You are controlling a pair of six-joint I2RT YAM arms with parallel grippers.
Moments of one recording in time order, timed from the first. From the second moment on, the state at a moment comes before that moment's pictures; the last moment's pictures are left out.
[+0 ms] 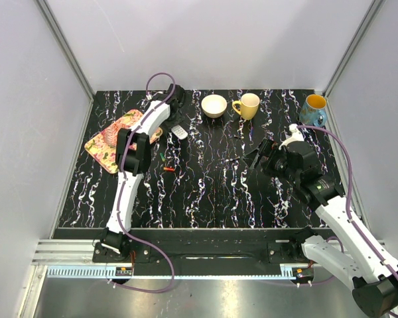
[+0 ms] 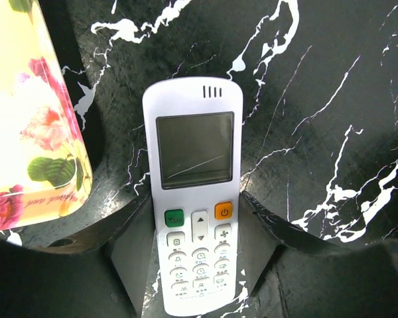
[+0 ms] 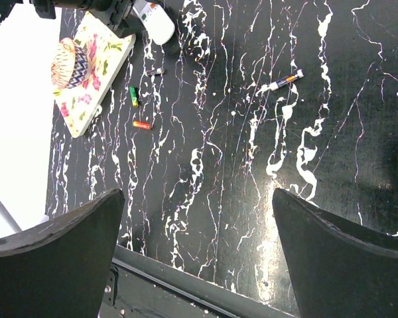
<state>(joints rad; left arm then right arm) -0.31 2.54 2.31 -0.94 -0.31 -1.00 0.44 0.83 0.81 -0.44 -0.07 0.72</state>
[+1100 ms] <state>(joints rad) -0.38 1.26 0.77 0.49 0.54 -1.00 0.44 1.01 0.77 0.04 -0.48 0.92</state>
